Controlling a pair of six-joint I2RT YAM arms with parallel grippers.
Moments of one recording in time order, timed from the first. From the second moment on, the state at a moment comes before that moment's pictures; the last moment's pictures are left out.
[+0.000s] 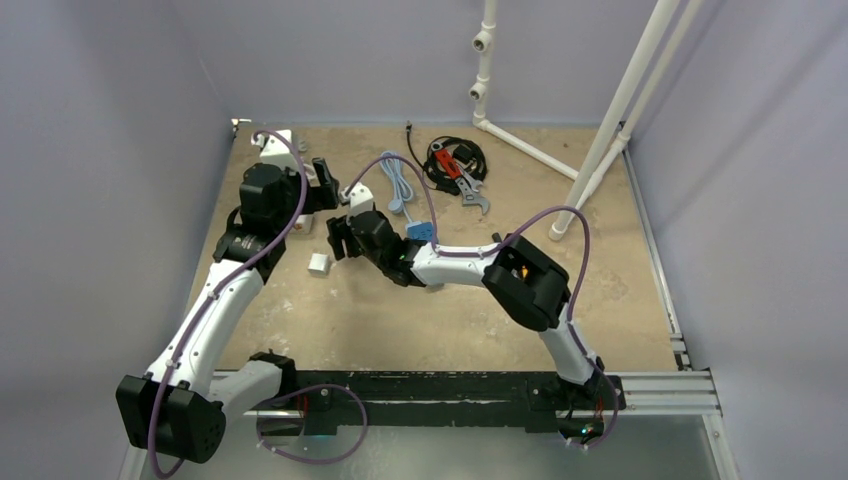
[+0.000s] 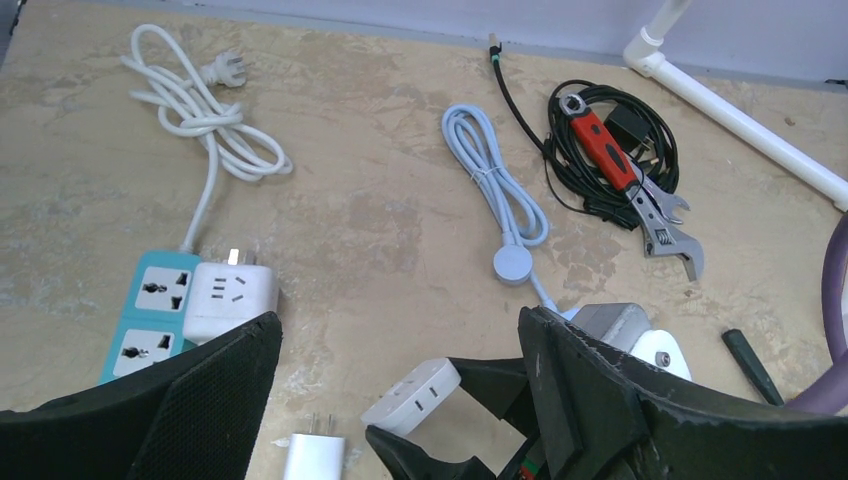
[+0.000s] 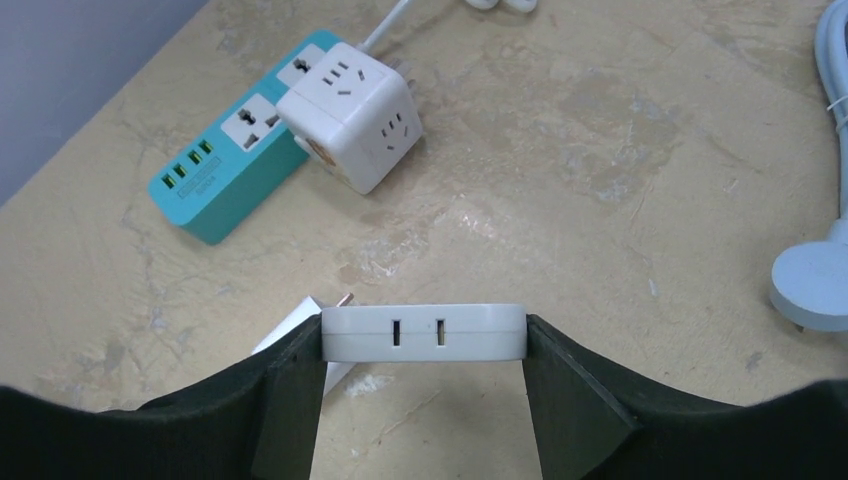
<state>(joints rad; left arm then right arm) -0.21 1.05 0.95 -0.21 -0.07 -0.25 1.04 2.13 1.46 0.33 0.32 0.32</state>
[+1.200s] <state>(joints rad) -0.34 1.27 0.93 -0.20 0.08 -0.32 0.93 1.48 0.87 0.46 0.45 0.36</state>
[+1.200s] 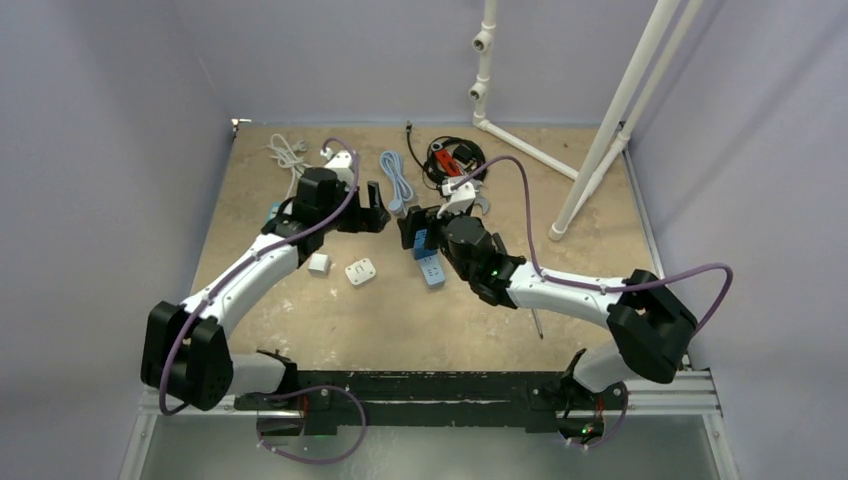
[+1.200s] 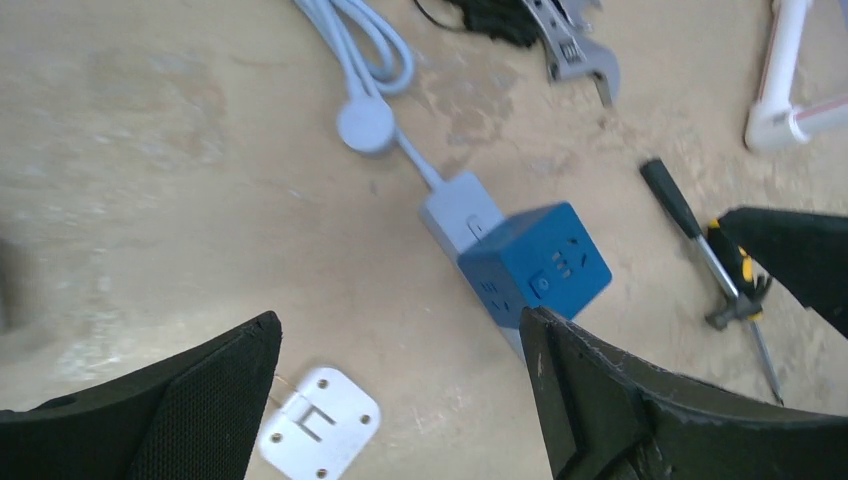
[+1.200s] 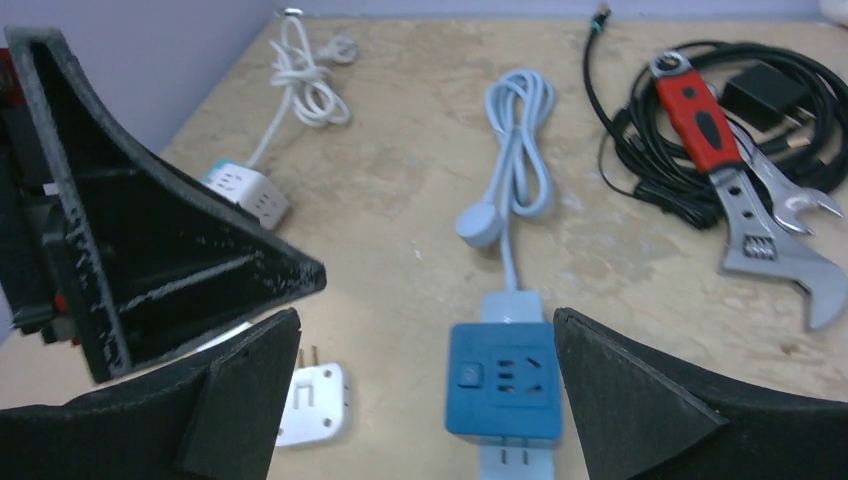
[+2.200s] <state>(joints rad) -0.37 1.36 0.93 -0.22 0.21 -0.34 0.87 1.74 0.88 0.46 0.39 0.39</state>
